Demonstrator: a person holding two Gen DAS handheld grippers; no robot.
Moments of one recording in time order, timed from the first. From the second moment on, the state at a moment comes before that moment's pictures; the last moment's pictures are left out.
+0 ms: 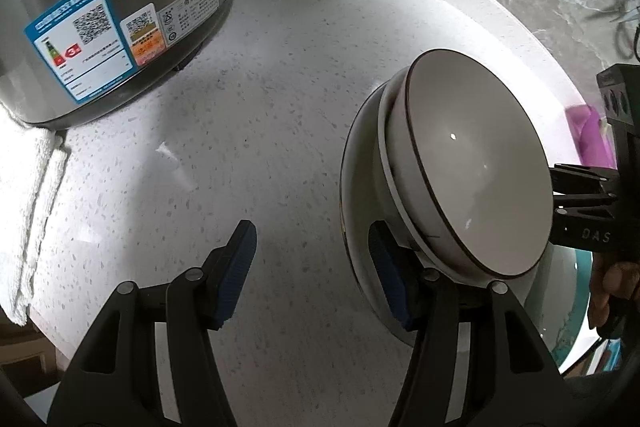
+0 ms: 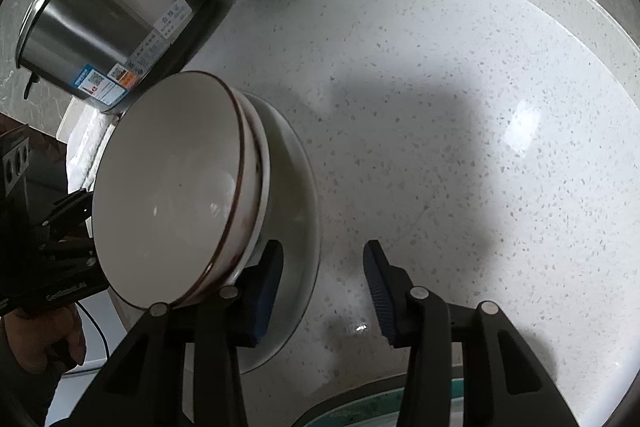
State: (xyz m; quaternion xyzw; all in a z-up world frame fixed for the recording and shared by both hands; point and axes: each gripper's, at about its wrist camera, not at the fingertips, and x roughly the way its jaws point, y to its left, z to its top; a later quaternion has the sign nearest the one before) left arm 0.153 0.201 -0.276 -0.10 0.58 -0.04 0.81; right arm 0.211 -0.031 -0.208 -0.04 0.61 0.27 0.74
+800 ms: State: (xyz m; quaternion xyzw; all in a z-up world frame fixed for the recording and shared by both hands) left arm 0.217 0.172 -0.297 -0.10 0.58 -0.09 0.80; right arm 0.217 -0.026 -0.208 0.00 0.61 0.26 0.75
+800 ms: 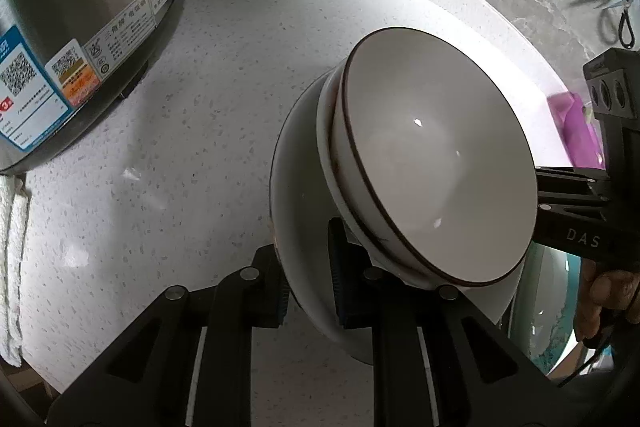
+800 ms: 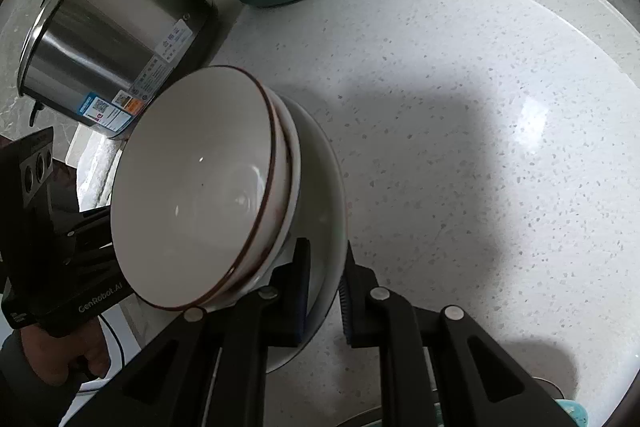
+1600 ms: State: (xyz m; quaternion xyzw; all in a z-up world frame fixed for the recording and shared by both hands) left arm 0.248 0.118 -0.261 -0.04 0.57 -0.15 0.81; right arm 0.199 -0.060 -0.178 0.05 0.59 0.20 0.78
